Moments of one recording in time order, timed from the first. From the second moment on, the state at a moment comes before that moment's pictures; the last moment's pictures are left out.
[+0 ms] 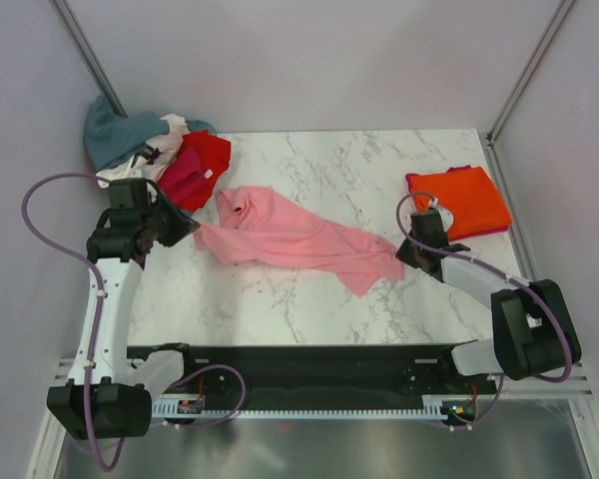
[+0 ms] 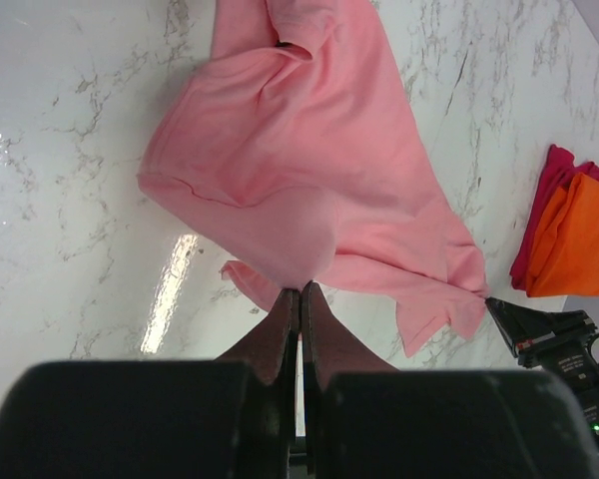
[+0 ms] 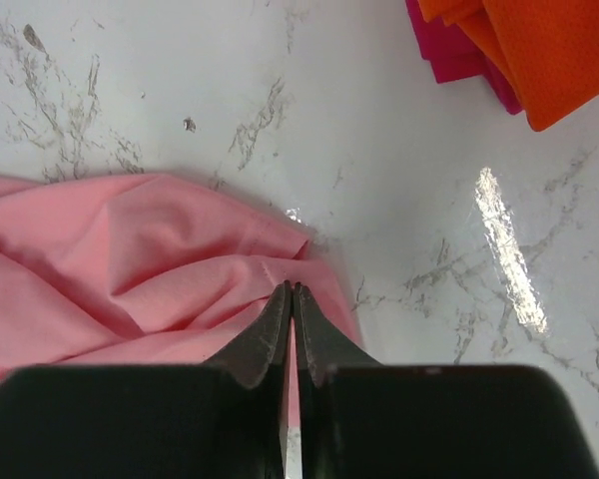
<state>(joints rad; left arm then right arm) 0.06 1.04 1.12 -0.81 0.19 -0.62 0.23 1.38 0.63 -0.11 0.15 0.70</state>
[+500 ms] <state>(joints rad) 0.06 1.03 1.12 -0.81 0.19 -0.62 0.21 1.12 0.62 -0.19 0.23 0.66</state>
